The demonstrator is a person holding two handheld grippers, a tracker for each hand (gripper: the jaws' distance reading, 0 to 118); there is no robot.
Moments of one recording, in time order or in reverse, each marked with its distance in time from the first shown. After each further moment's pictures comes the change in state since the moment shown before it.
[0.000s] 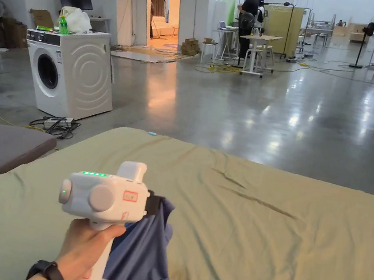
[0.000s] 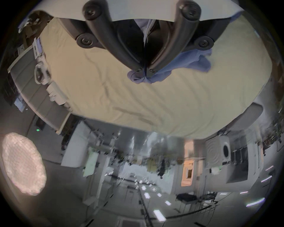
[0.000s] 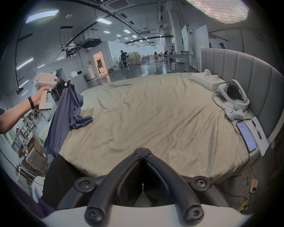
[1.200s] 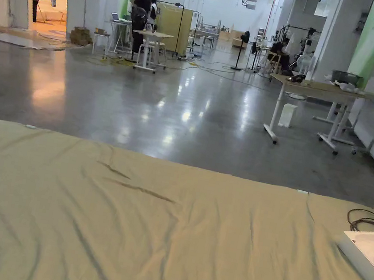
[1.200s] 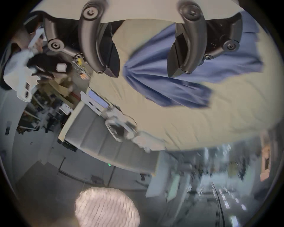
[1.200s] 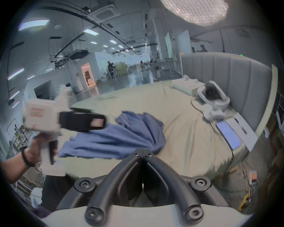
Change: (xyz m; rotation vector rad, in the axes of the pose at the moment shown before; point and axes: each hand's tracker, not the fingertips) left arm 0.296 -0.215 0.062 -0.167 -0.651 -0.370; right arm 0.046 0.002 0.033 0.128 -0.102 -0.066
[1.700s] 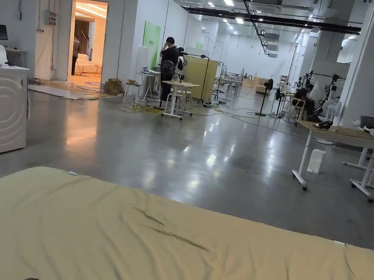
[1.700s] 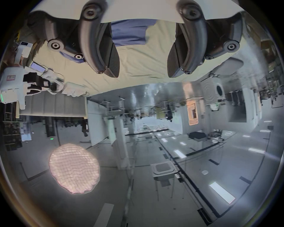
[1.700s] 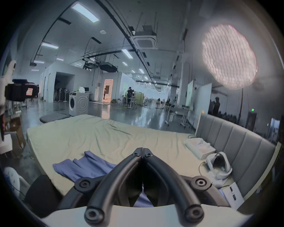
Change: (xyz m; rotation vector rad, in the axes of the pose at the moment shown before) left arm 0.041 -0.016 0.289 0.532 0.818 -0.120; right arm -0.106 0.070 0.009 0.389 0.034 0.387
